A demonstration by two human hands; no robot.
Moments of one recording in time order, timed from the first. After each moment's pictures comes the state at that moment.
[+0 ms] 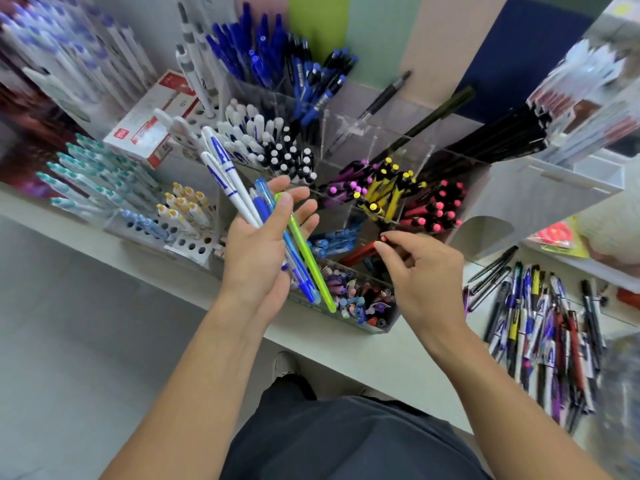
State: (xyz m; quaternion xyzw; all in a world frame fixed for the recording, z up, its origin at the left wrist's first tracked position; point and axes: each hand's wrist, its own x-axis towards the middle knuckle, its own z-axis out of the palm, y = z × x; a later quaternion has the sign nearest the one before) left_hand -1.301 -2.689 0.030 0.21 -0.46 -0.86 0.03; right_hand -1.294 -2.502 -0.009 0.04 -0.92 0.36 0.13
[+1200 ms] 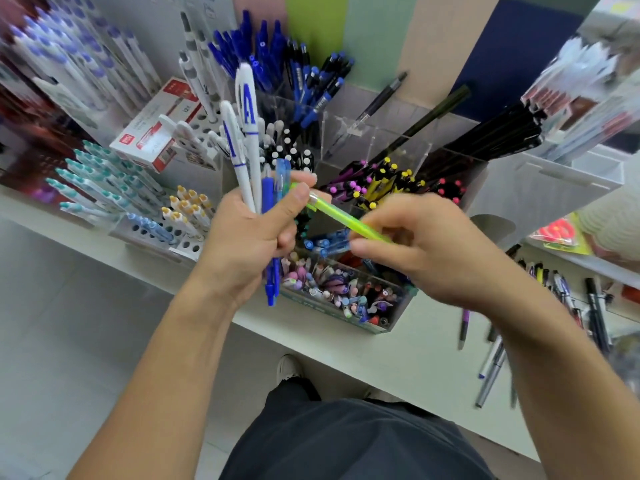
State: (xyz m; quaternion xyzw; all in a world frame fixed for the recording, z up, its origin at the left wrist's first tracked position) left_hand -1.303 -2.712 0.053 0.08 -0.62 -0.78 -0.03; right_hand -1.314 -2.504 0.091 0.21 -0.92 0.30 -0.15
